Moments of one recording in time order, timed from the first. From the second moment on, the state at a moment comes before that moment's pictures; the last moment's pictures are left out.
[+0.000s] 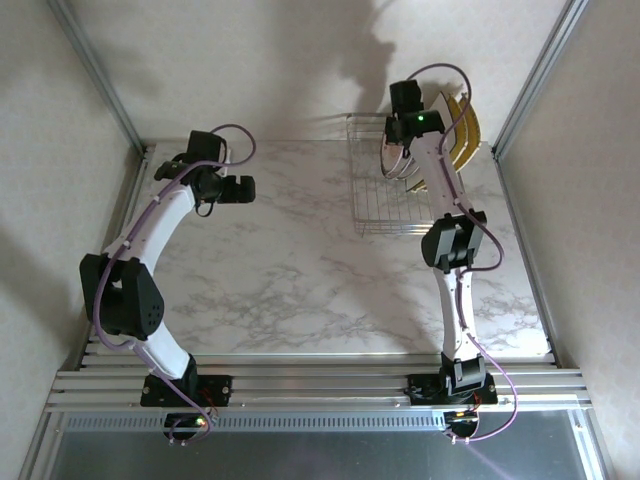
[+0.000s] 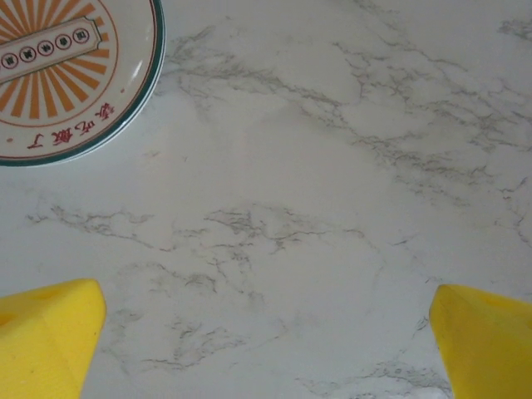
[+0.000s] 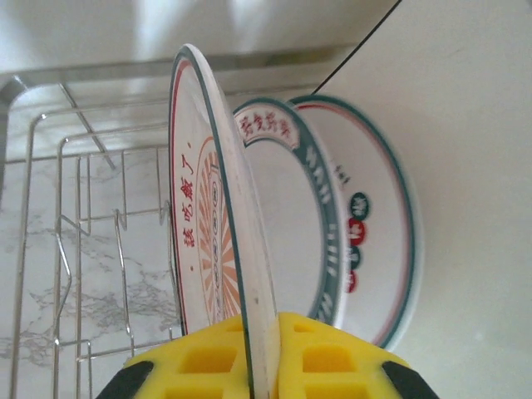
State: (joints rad) left arm -0.15 1.69 1.52 -0.81 0.00 -0.18; right arm 0.27 2.39 2.64 -1.04 0.34 0.20
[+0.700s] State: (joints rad) left arm -0.16 1.59 1.48 -0.79 0.04 -0.19; right arm 0.29 1.45 1.69 -0.90 0.16 0.24
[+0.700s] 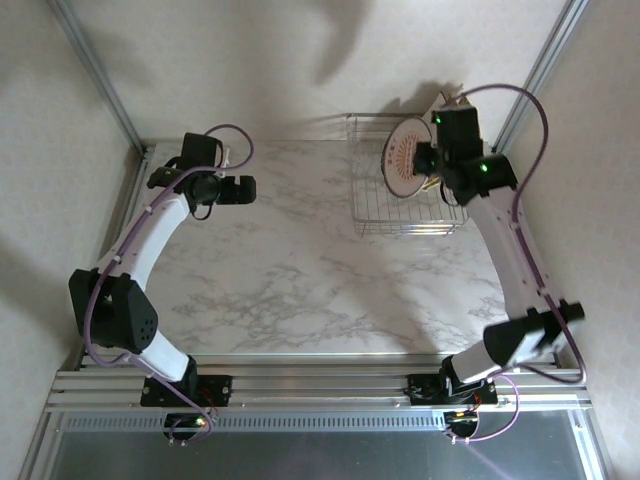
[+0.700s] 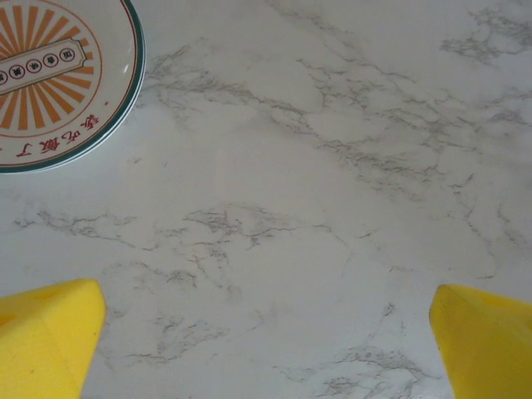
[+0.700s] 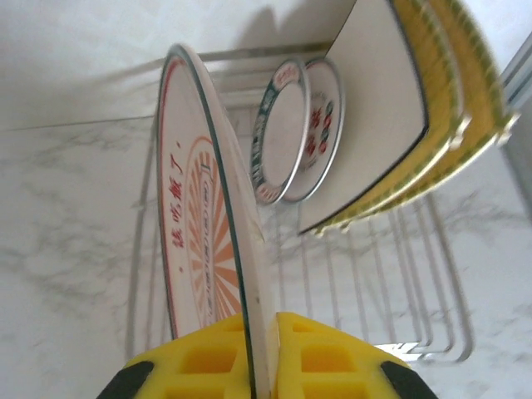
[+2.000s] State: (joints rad) left arm -0.28 1.52 1.22 -0.24 0.68 -0.47; right arm 0.25 1.46 1.03 0.06 -0.78 0.80
